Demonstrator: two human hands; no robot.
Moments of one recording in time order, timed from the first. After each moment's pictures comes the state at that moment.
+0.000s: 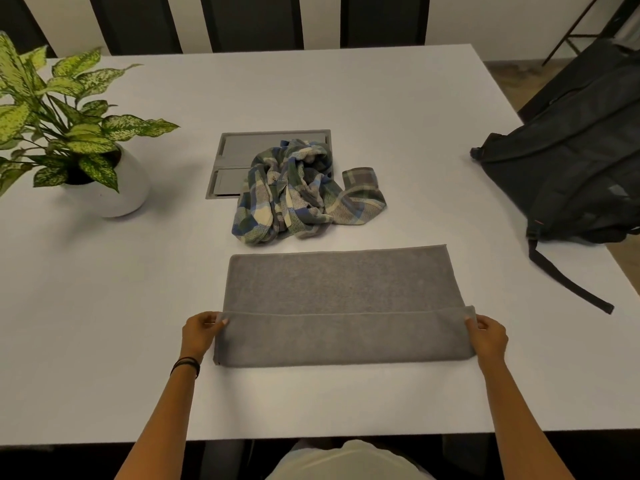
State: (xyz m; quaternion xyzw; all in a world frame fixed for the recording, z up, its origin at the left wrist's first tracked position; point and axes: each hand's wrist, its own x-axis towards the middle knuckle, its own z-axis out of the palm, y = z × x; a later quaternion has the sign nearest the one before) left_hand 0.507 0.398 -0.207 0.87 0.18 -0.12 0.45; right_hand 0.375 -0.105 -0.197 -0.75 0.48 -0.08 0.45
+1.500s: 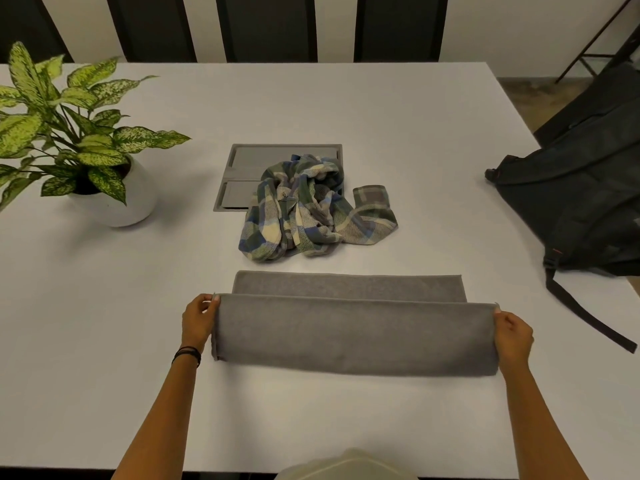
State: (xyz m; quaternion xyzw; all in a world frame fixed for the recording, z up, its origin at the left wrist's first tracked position) left_hand 0.567 0.393 -0.190 0.85 0.19 -0.04 0.50; right_hand 0.427 -0.131 -0.178 -0.73 0.46 -0.16 0.48
